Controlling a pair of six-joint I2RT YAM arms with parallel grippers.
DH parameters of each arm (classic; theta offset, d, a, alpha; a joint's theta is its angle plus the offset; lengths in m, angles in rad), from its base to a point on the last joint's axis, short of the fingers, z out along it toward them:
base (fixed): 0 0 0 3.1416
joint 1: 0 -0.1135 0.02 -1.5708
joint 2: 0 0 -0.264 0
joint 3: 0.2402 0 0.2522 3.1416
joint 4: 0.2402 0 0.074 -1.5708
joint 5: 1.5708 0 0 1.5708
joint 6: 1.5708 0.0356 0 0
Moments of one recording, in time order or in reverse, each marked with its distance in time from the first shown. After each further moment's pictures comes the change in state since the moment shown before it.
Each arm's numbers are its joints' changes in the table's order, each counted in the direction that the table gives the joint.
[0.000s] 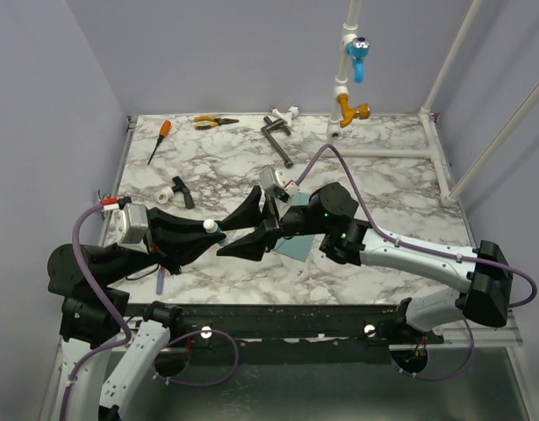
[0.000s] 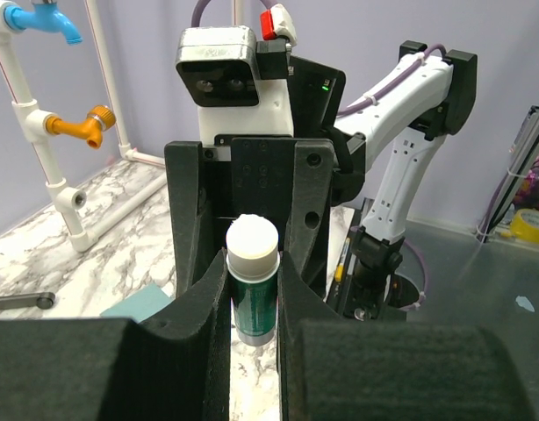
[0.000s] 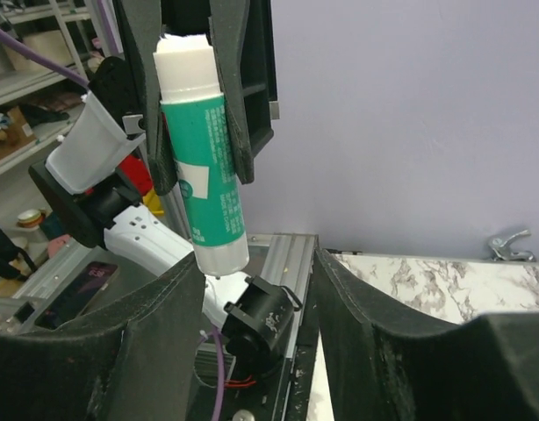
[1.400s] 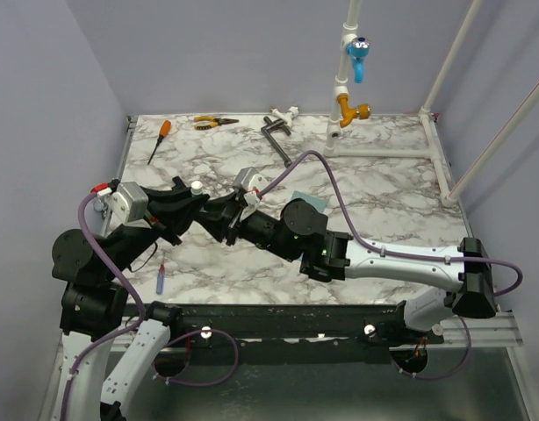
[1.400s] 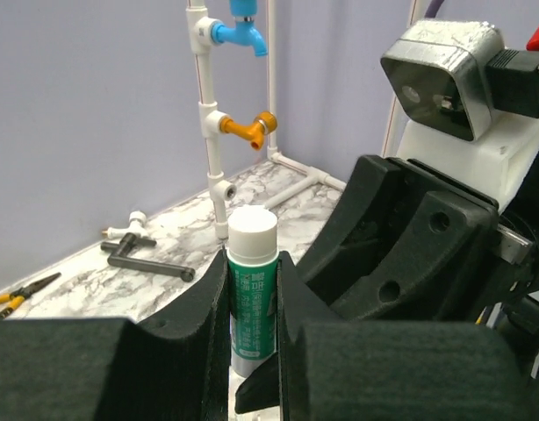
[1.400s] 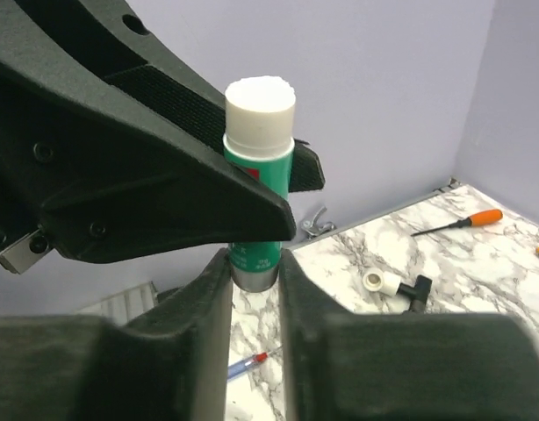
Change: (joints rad) left arm -0.019 -0.051 0.040 0.069 -0.323 0.192; right arm -0.220 -0.114 0.211 0.167 0.834 -0.234
